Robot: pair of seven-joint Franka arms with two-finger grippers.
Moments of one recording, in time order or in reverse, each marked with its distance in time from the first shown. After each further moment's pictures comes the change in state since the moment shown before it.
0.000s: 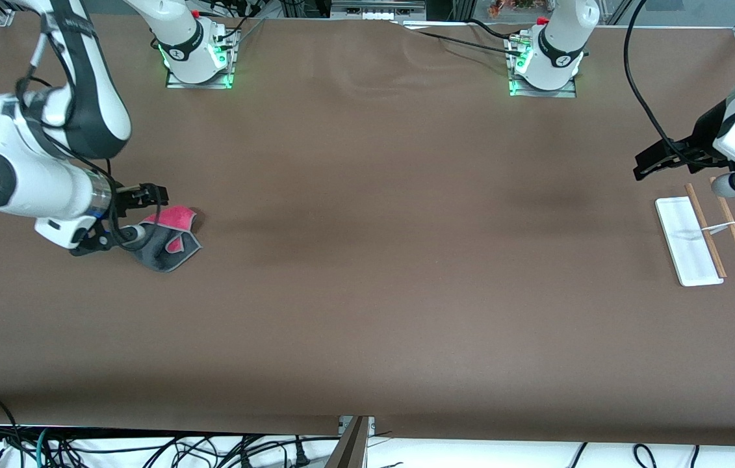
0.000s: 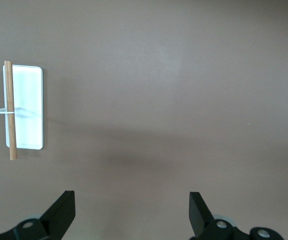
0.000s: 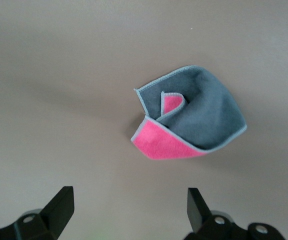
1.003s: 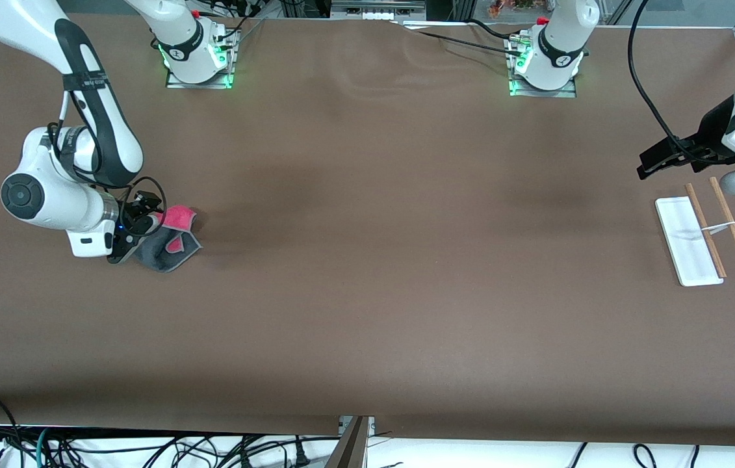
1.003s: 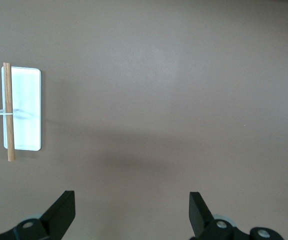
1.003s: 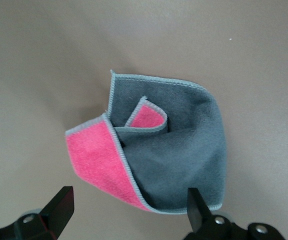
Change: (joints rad) left arm 0.005 -0.005 -0.006 0.008 -0.011 0.000 0.000; right arm -0.059 0.084 -0.054 -0.190 -0.009 0.346 -0.661
